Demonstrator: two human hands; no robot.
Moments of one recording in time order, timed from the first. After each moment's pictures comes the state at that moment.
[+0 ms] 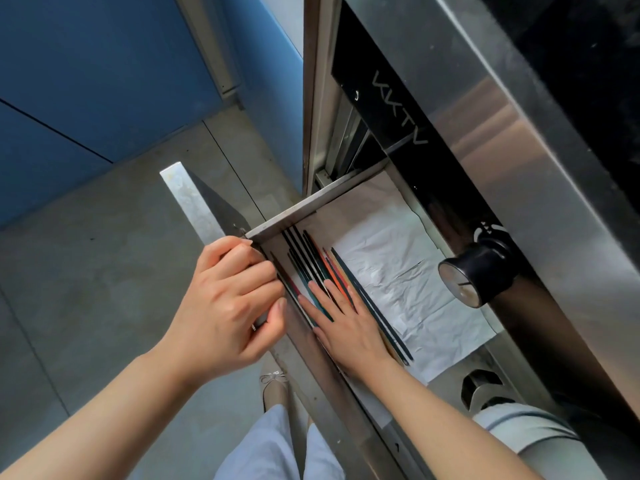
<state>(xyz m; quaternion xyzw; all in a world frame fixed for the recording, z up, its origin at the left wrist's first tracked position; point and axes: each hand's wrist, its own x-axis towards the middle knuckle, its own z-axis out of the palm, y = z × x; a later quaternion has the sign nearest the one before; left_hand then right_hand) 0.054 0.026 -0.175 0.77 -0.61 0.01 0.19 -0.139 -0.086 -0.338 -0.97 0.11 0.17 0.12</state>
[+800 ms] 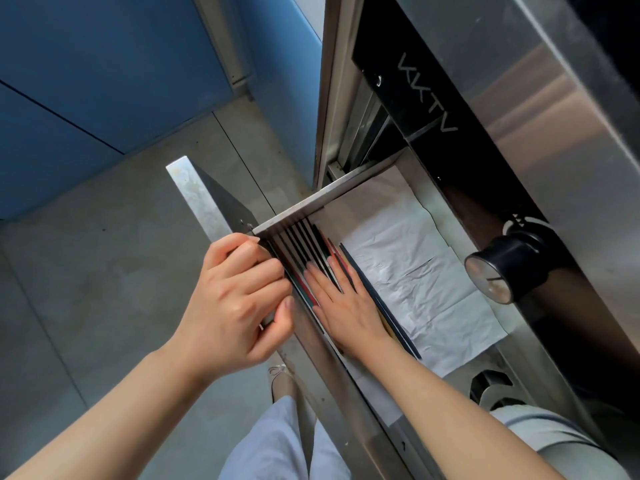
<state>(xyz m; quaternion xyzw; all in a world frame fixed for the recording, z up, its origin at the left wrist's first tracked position) 0.053 0.033 -0.180 0.77 -0.60 0.03 0.22 -0.105 -0.086 -0.330 -0.97 0.12 0.18 0.08</state>
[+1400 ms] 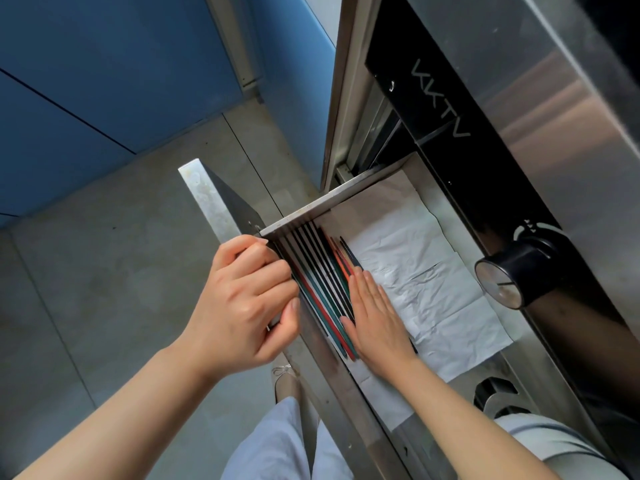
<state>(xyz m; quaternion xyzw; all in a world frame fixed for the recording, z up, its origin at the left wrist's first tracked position) 0.054 0.034 -0.180 0.77 -0.60 0.03 0.22 -0.145 -0.095 -0.330 -0.95 0.20 0.19 0.17</state>
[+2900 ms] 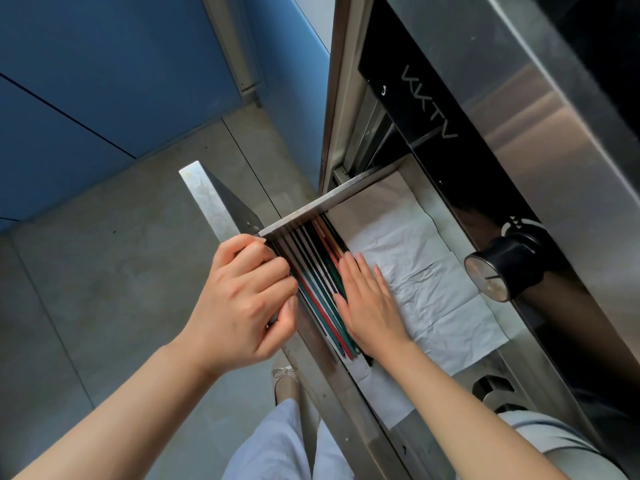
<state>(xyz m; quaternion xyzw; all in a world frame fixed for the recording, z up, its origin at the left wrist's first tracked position) 0.053 0.038 -0.181 0.77 -0.61 0.04 0.20 -0.115 -0.100 -0.312 -0.95 0.20 0.15 0.16</state>
